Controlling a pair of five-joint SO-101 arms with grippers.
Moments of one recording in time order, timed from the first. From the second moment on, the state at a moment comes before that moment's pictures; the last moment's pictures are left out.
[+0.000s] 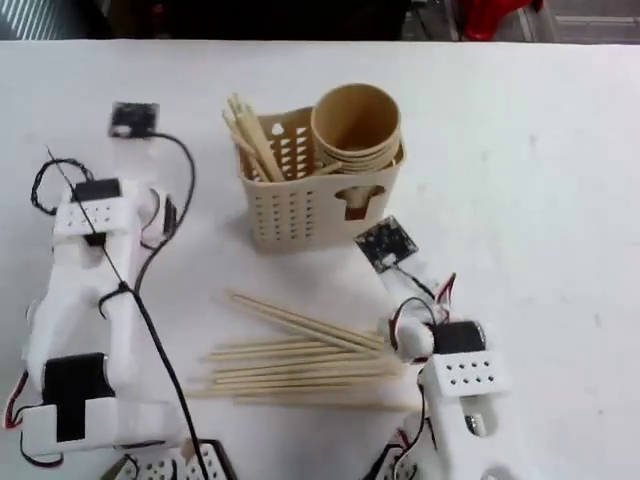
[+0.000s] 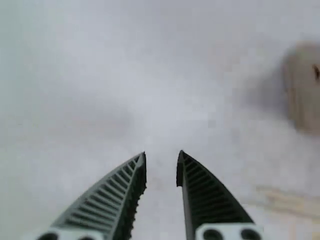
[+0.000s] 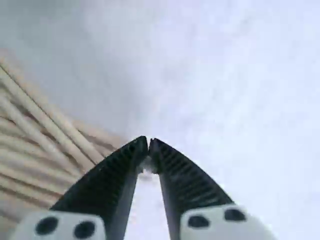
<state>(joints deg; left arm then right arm) -14.0 -3.6 24.4 64.5 -16.7 -8.3 -53.8 77.4 49.4 27.7</state>
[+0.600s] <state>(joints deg) -0.9 -3.7 26.6 98.8 -69.1 1.6 -54.5 80.9 39.3 24.0</state>
